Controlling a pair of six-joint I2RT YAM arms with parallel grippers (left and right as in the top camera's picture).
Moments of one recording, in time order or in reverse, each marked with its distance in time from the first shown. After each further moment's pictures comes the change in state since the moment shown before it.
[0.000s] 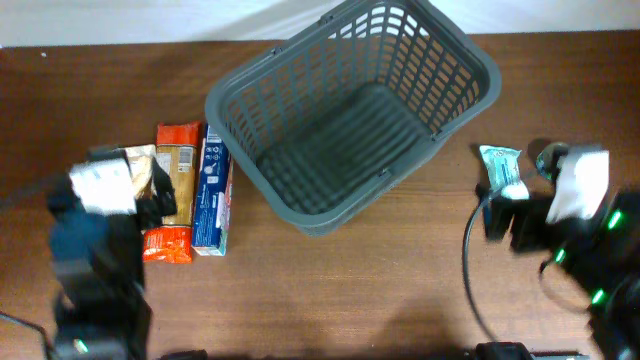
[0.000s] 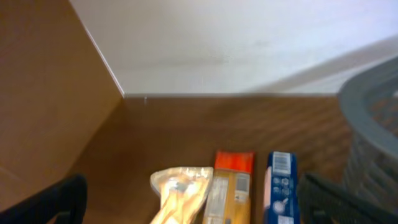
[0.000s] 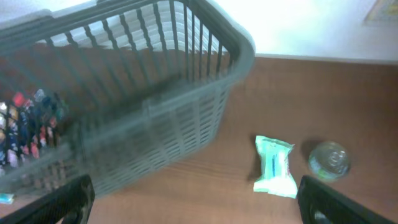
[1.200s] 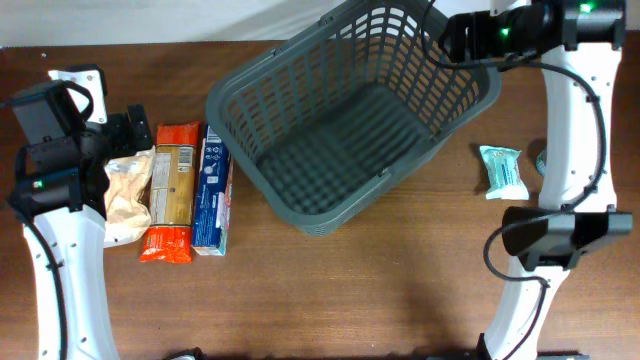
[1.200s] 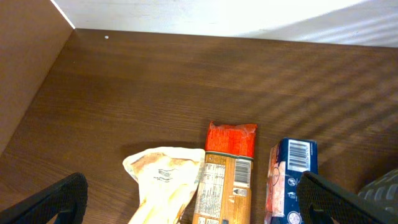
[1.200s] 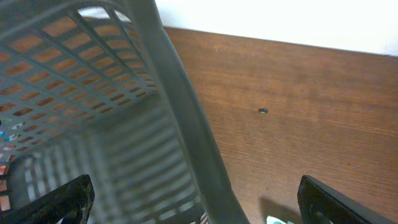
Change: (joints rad) left arm 0.170 0.581 0.333 -0.101 0.215 0.000; right arm -0.018 1.300 1.184 -0.290 -0.093 -0.094
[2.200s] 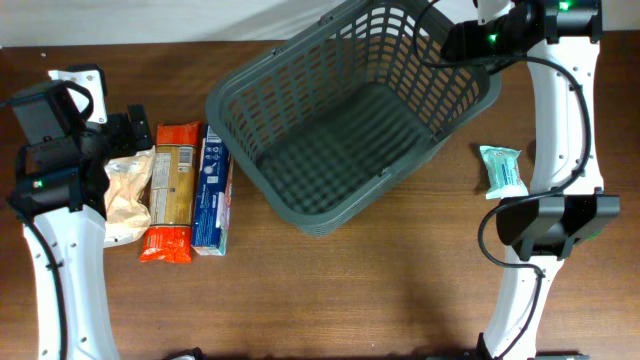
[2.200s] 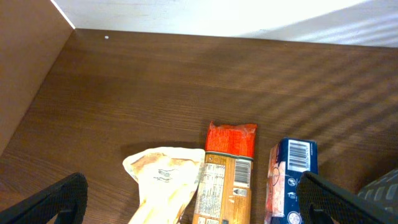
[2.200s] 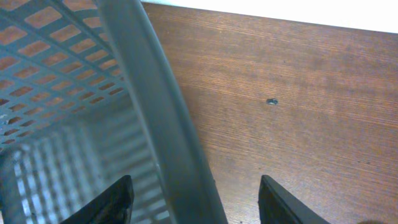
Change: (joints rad) left arm 0.000 0.000 0.000 0.000 0.000 0.000; right arm 0.000 0.071 -0.001 -0.006 -0.013 -0.011
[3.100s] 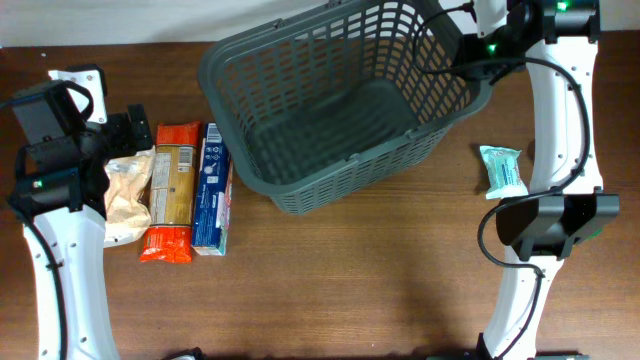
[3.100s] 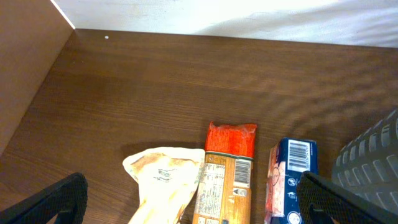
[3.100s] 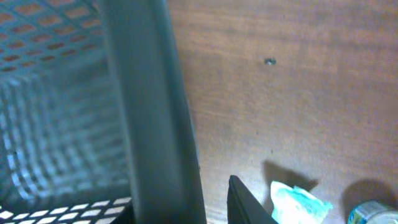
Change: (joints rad) left arm 0.000 0.000 0.000 0.000 0.000 0.000; right arm 0.001 0.000 -0.011 -0.118 0.063 0.004
